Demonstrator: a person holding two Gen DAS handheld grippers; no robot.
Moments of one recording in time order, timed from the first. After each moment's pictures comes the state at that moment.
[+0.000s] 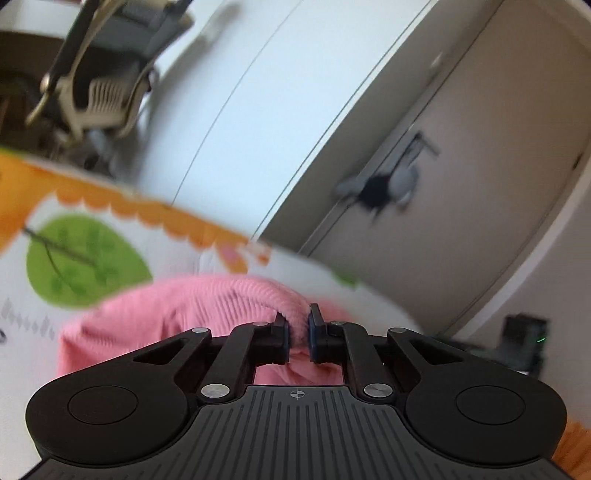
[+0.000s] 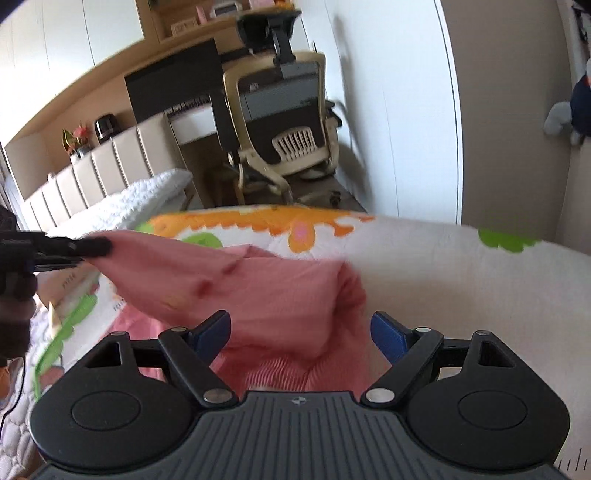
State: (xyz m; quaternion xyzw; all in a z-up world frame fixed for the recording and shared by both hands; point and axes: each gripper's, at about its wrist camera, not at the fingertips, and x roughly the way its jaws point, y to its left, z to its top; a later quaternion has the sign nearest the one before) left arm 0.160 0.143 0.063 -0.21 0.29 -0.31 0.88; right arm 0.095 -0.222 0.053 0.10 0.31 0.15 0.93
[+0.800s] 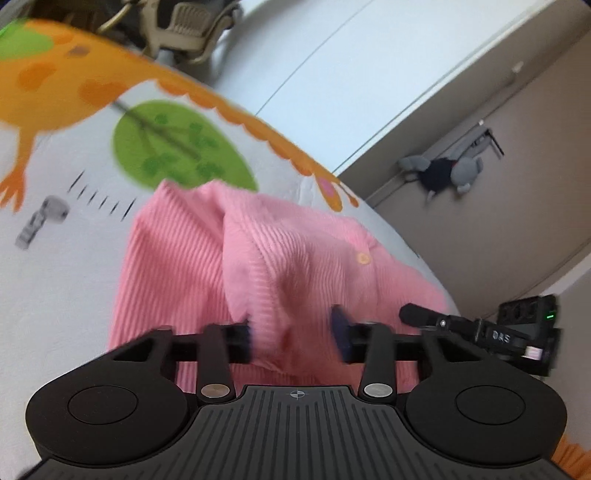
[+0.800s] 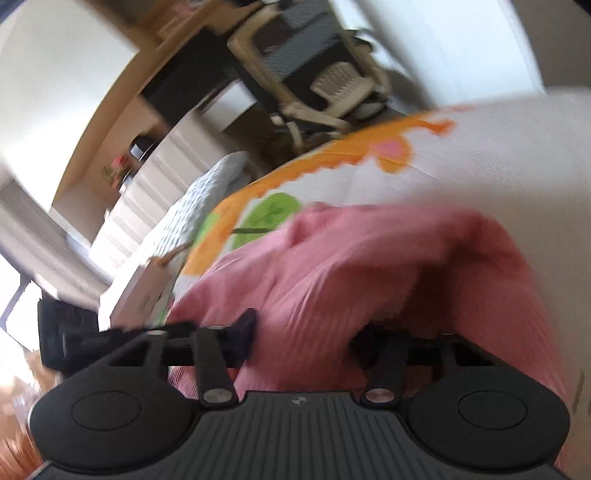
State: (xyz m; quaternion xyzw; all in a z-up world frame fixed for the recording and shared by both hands) left arm 0.180 0.175 -0.017 -0.25 0.39 -0.26 0.85; right arm 0.160 -0.152 -0.009 0.24 0.37 0.27 0.86
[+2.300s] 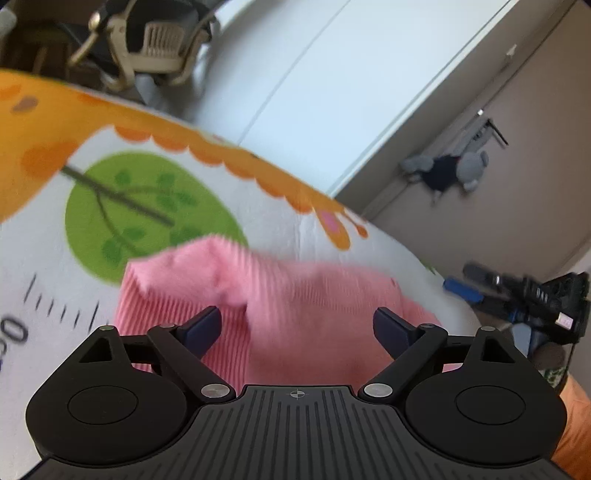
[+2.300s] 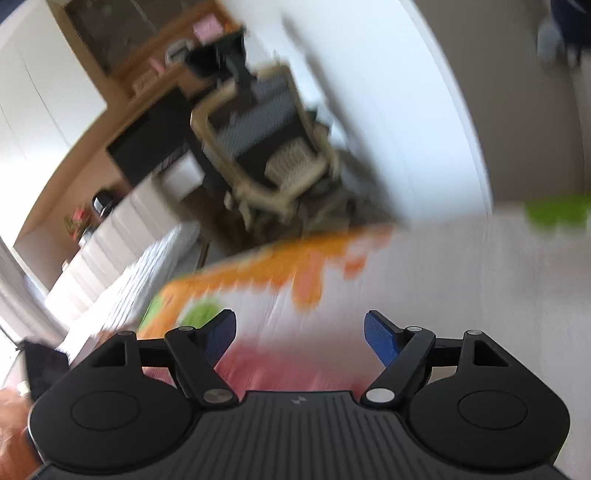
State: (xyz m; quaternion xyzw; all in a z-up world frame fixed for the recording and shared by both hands) left arm 0.238 0.171 -0.022 -0.23 0.39 -0.28 0.84; right arm 0.185 -0.238 0.015 0.26 0.33 0.18 0.89
